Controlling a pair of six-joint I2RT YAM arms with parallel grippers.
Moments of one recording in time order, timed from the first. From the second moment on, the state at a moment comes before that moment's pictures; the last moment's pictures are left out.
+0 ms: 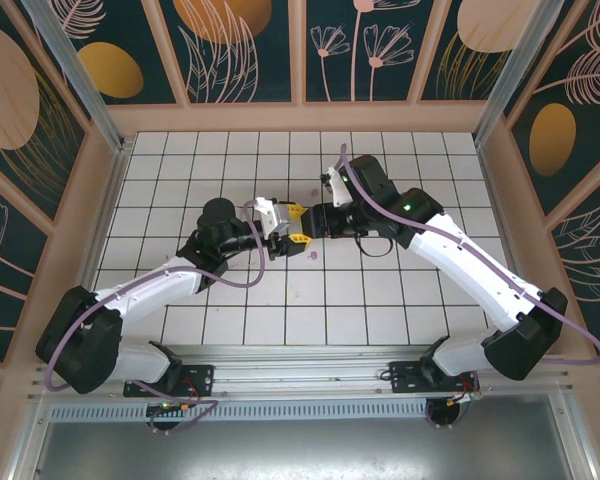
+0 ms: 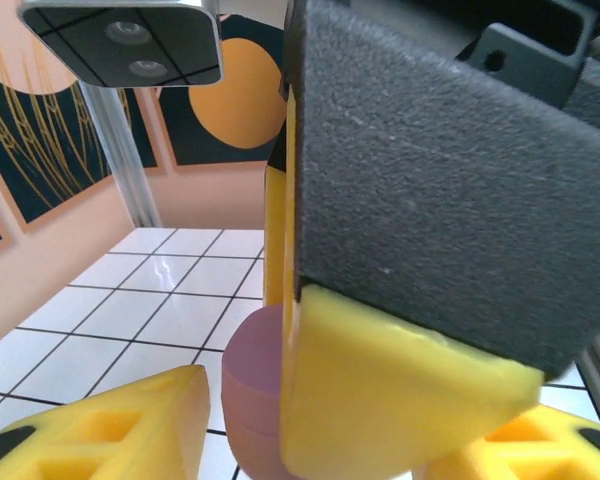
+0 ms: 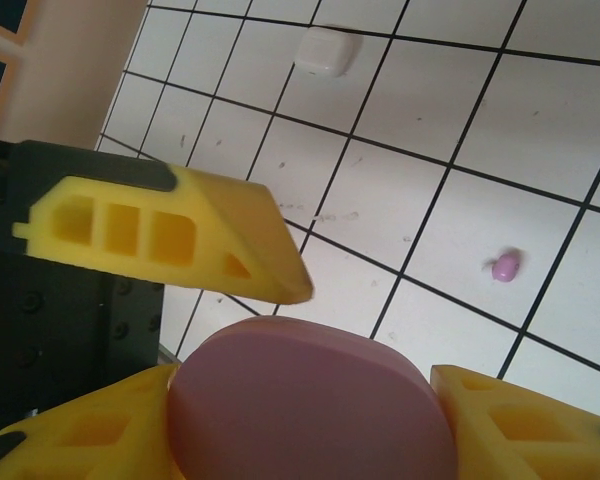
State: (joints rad) left arm -0.62 1.36 0.74 0.56 0.73 0.15; right arm 0.73 1.37 1.40 -0.83 -0.27 0.49
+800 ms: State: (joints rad) left arm -0.62 1.36 0.74 0.51 0.75 0.15; right arm 0.74 1.37 1.40 -0.85 -0.27 0.49
